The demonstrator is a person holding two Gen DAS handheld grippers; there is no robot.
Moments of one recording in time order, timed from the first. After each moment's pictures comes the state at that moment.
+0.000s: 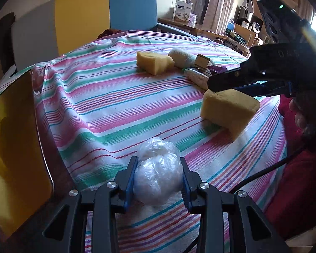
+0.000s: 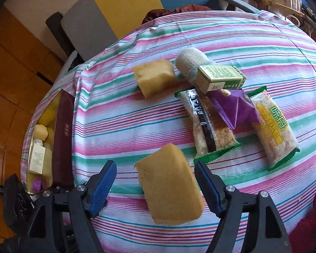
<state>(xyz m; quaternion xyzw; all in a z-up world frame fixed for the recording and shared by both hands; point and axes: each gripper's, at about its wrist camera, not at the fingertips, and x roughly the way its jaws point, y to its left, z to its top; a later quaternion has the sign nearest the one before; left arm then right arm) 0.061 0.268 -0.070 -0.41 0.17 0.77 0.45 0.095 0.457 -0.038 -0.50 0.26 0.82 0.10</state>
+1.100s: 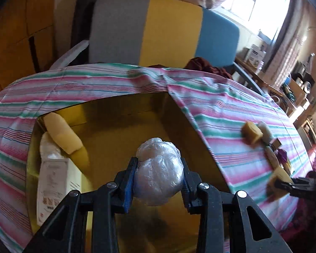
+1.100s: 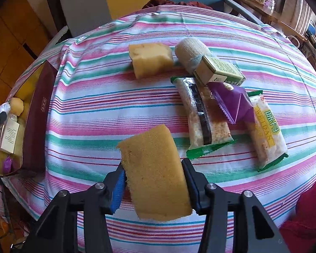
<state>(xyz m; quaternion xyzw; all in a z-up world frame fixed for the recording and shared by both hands) -0.118 0.121 -0.004 -0.44 0.03 0.85 0.28 0.092 0.441 -0.048 -0.54 0.19 0.81 0.14</state>
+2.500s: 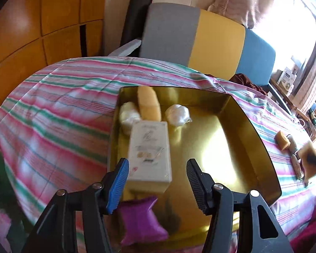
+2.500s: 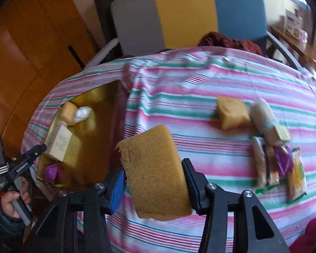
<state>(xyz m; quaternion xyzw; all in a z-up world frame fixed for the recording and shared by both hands) -0.074 0.003 -0.010 -0.42 -0.01 0.89 0.16 0.019 0.326 0.044 -0.47 0.14 0.87 0.00</state>
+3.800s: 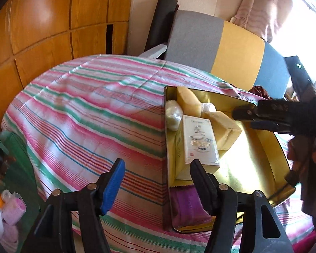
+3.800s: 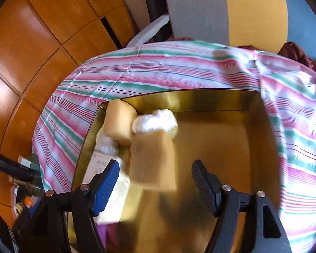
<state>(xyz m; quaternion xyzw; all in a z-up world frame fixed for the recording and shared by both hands) -0.060 -0.054 -0.017 -0.40 -0.03 0.91 0.11 -0.130 0.170 -0.007 -0.50 0.13 0.86 -0.07</state>
